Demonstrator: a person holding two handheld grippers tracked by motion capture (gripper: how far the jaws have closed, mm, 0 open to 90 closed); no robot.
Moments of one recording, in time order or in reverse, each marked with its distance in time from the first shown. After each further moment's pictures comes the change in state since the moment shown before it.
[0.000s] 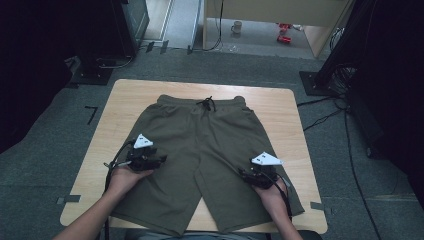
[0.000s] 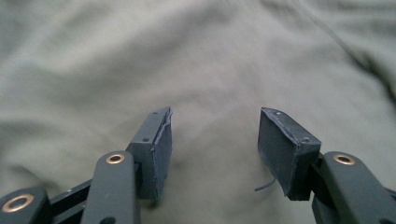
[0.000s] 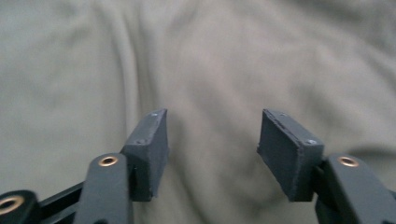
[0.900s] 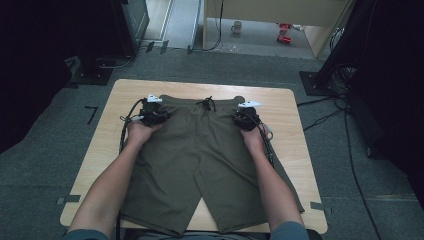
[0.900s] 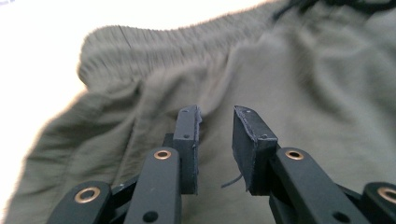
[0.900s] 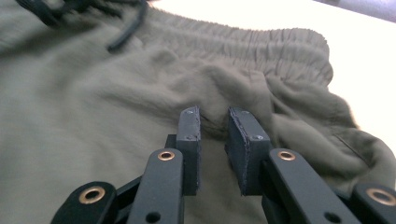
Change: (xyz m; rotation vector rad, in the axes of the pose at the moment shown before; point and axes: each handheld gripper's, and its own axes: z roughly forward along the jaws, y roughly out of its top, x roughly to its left) left arm 0.075 0.099 0.095 -0.004 0.086 -0.015; right arm -0.079 0.116 0.143 0.027 -0.112 0.047
